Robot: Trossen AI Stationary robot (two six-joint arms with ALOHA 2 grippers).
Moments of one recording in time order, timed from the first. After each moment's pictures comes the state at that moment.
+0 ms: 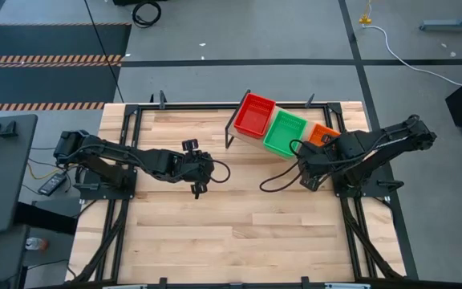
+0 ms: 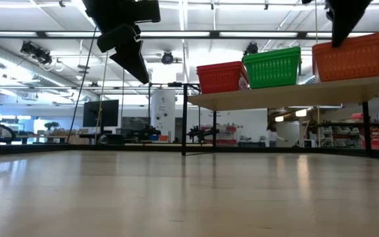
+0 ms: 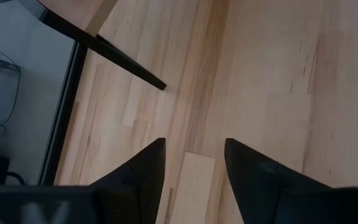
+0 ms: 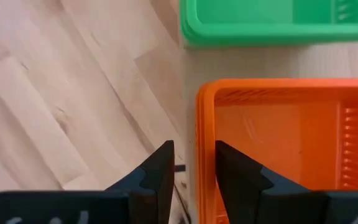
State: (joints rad) left arm -0.15 1.49 1.12 -0.70 -0.58 -0.10; right arm 0.29 1.24 1.28 -1.52 0.33 0.81
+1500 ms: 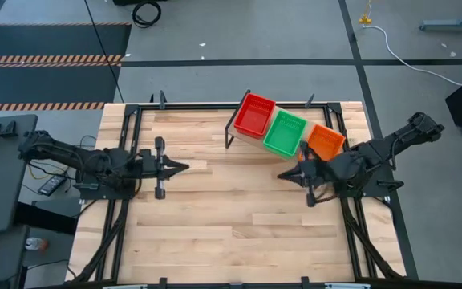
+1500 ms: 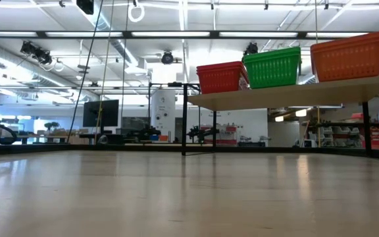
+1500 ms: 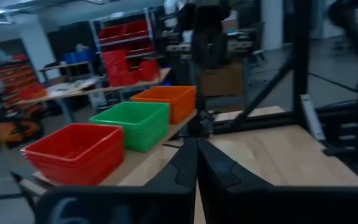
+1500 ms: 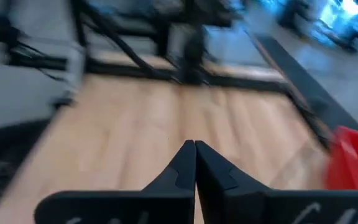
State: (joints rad) left arm -0.27 0.71 0.52 0.23 -0.37 0.17; right arm 0.46 0.95 0.92 -0.34 0.46 0.06
